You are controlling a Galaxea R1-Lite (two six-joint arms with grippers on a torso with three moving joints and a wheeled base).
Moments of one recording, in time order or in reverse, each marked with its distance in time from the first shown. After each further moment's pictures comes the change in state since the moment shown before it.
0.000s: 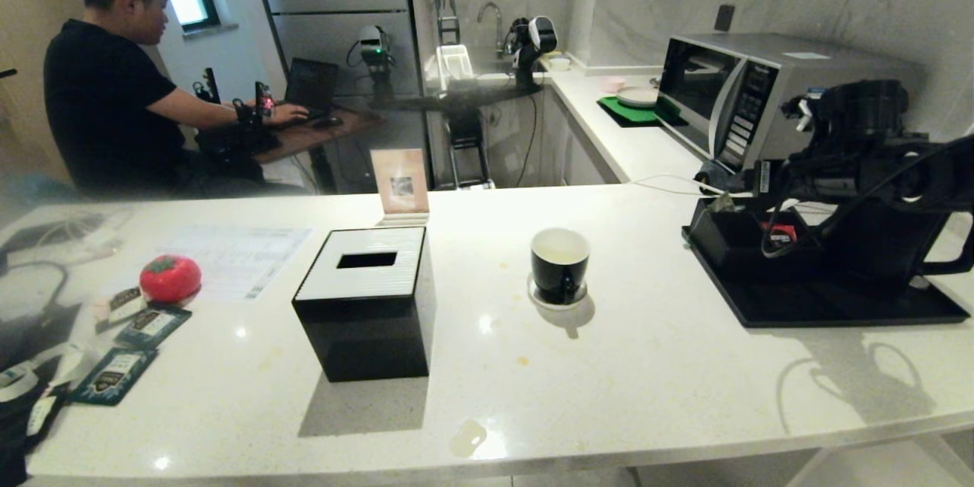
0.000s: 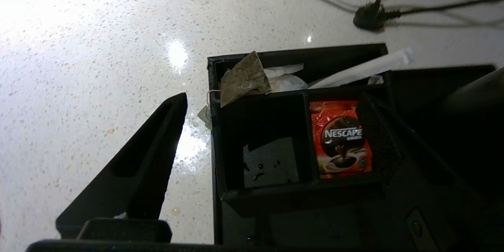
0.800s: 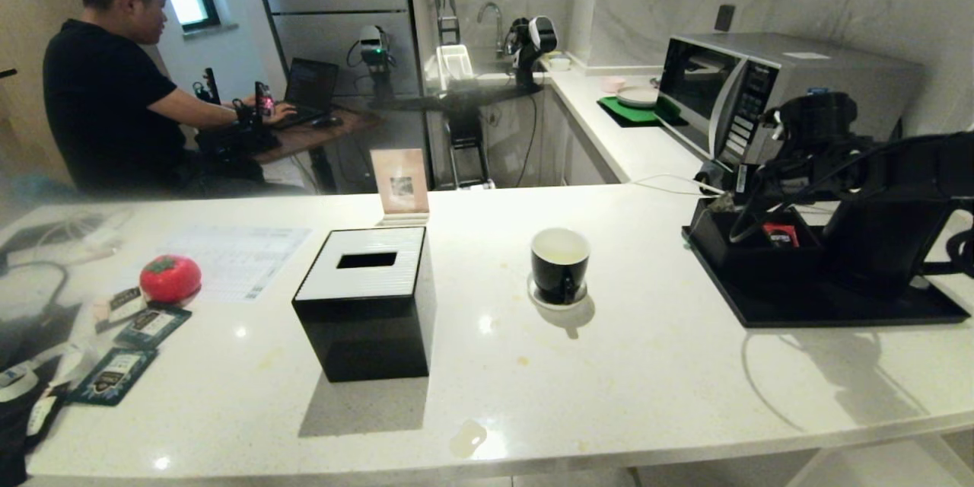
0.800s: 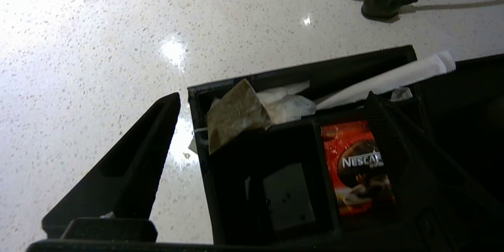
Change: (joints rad) left arm 0.000 0.000 0.000 0.000 0.000 0.000; right arm 0.000 0.202 -0.282 0.142 -0.048 0.092
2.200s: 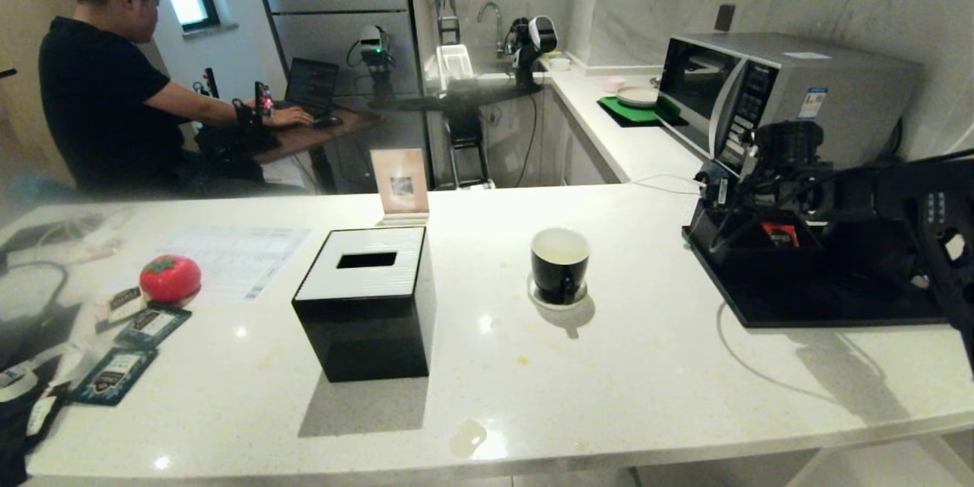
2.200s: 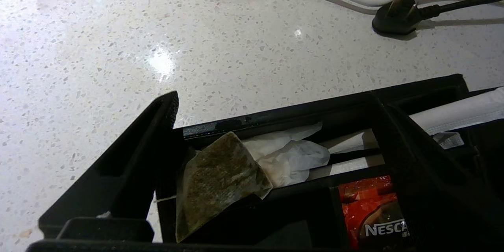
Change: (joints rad) left arm 0.000 0.000 0.000 0.000 0.000 0.000; right arm -0.009 0.188 -0.143 -0.088 -0.021 -0.035
